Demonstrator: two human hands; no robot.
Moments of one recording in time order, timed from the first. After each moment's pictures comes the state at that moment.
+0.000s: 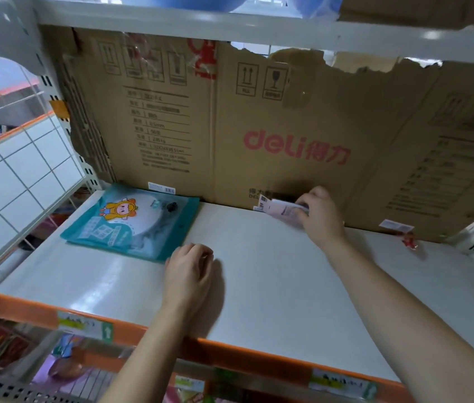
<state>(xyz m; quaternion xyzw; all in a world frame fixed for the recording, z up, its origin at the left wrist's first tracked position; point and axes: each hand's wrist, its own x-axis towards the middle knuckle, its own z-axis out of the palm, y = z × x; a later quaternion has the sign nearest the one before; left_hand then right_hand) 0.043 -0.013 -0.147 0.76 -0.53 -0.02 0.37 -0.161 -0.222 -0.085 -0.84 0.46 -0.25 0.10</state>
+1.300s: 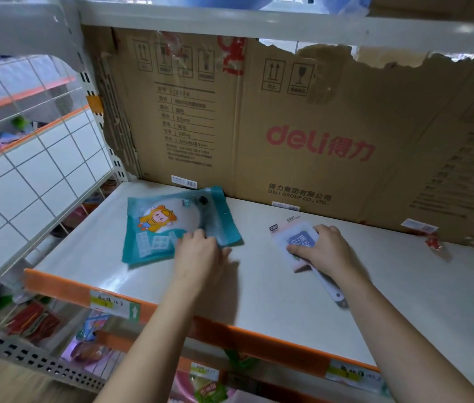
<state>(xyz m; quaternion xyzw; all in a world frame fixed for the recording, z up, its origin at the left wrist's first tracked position) 0.051 -0.012 -0.109 0.85 -0.53 0.04 0.04 -0.162 -0.152 -0.108 -0.77 0.58 -0.13 0.23</state>
